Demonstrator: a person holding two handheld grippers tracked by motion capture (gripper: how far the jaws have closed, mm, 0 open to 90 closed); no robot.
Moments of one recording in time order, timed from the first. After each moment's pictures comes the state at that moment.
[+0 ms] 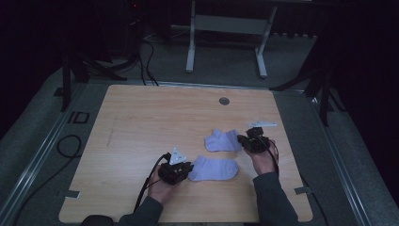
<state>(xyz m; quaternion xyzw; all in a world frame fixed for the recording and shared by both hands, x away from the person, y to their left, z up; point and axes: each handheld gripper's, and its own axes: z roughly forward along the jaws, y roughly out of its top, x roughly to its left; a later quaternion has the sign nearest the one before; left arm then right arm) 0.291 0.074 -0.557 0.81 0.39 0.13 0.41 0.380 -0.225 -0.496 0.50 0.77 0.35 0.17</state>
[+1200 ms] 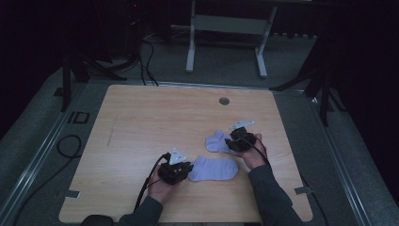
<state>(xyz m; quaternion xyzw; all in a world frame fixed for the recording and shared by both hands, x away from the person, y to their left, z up) 0.292 0.075 -0.557 0.81 0.39 0.13 0.41 0.406 -0.189 -0.524 0.39 0.85 0.28 0.20</state>
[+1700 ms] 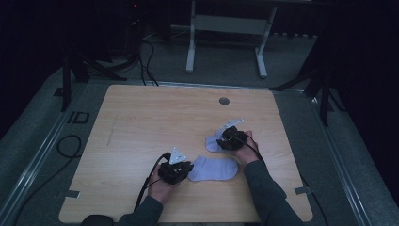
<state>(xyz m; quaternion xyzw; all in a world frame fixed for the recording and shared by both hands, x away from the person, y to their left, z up) 0.293 0.075 -0.558 0.81 0.39 0.13 0.41 0.422 -0.168 -0.539 0.34 0.88 0.29 0.17</state>
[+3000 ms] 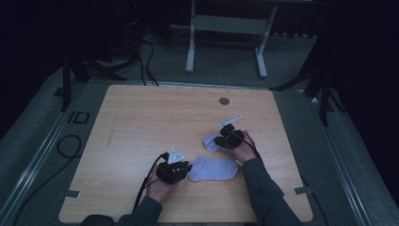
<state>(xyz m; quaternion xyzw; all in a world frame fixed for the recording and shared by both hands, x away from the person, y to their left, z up) 0.292 0.080 -0.556 0.81 0.40 0.13 0.41 0.426 -0.160 -0.531 0.34 0.88 0.30 0.10</state>
